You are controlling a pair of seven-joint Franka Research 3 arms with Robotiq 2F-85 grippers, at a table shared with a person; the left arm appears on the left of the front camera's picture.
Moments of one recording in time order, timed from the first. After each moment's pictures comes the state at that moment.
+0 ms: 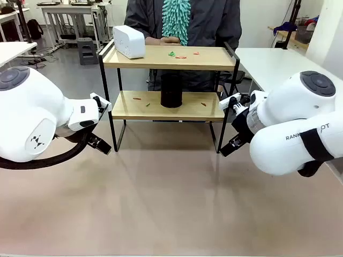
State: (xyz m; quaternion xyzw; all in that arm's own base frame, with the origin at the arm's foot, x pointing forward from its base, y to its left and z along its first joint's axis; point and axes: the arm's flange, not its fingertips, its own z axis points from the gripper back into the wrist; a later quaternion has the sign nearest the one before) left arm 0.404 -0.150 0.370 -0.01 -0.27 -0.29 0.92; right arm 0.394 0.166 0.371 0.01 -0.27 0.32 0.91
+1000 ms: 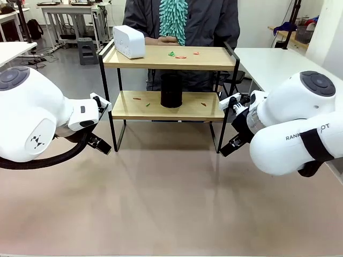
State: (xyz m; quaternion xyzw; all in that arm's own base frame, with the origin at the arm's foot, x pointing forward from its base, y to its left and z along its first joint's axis) left arm 0.404 -0.150 0.370 -0.01 -0.27 -0.29 0.92; right arm 0.394 0.167 0.371 0.01 -0.27 0.32 0.91
